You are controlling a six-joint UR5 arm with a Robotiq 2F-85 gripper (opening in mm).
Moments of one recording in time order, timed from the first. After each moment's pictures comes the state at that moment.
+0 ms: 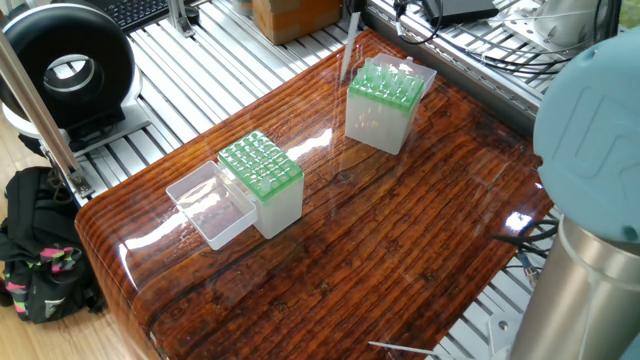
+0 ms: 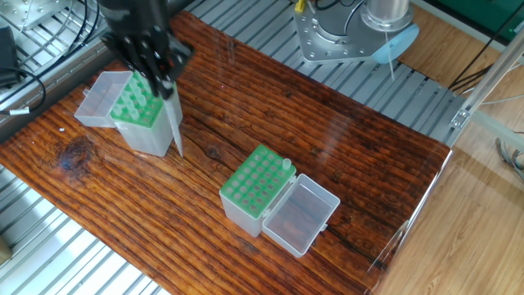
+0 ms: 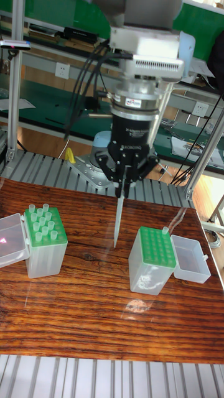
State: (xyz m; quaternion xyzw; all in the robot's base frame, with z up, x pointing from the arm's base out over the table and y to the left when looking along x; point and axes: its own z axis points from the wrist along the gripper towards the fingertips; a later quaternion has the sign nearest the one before) arm 0.585 0.017 0.290 -0.07 0.99 0.06 0.05
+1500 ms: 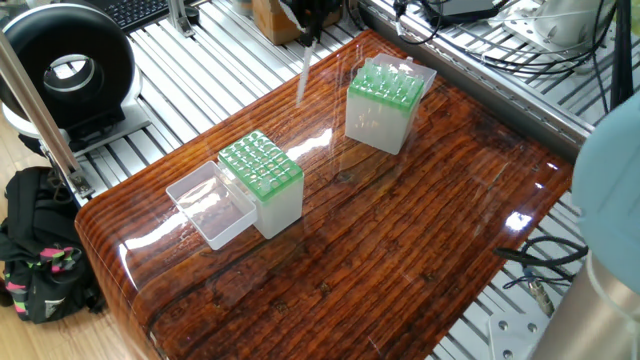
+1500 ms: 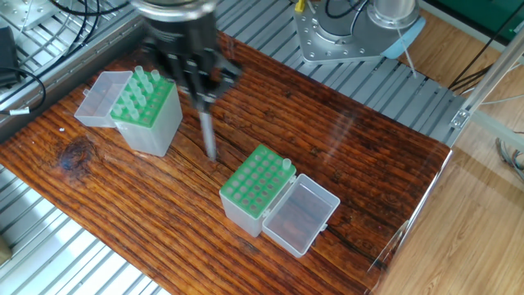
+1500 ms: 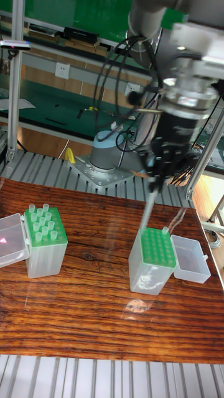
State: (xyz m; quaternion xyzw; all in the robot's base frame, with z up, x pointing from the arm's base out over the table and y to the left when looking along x) arm 0.570 0.094 0.319 -0.09 1.00 0.03 0.02
